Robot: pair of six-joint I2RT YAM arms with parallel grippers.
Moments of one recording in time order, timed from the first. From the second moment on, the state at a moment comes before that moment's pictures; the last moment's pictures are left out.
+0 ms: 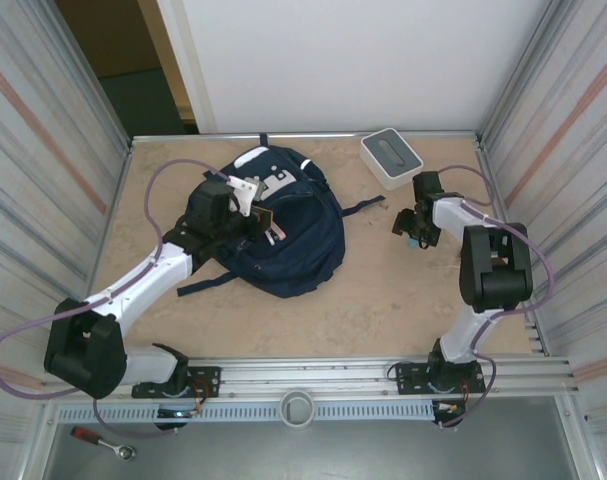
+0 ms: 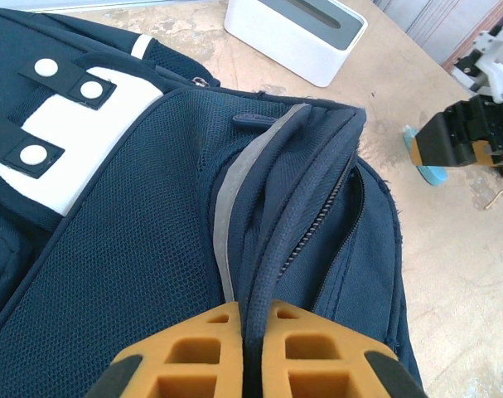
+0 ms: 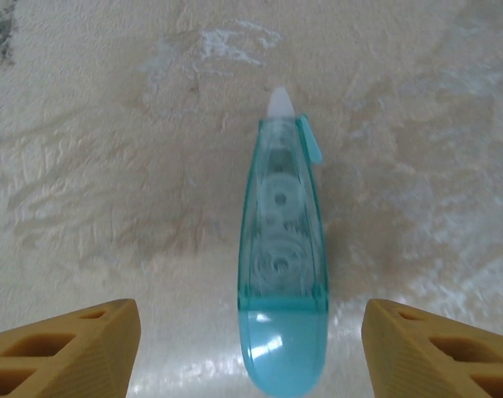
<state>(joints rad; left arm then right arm) -0.45 1.30 0.89 -0.13 0.28 -0.15 0.07 1.79 1.13 -0.58 0.06 0.41</state>
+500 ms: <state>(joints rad) -0.45 1.29 0.88 -0.13 0.28 -0.15 0.07 1.83 1.15 -0.59 0.03 0.38</state>
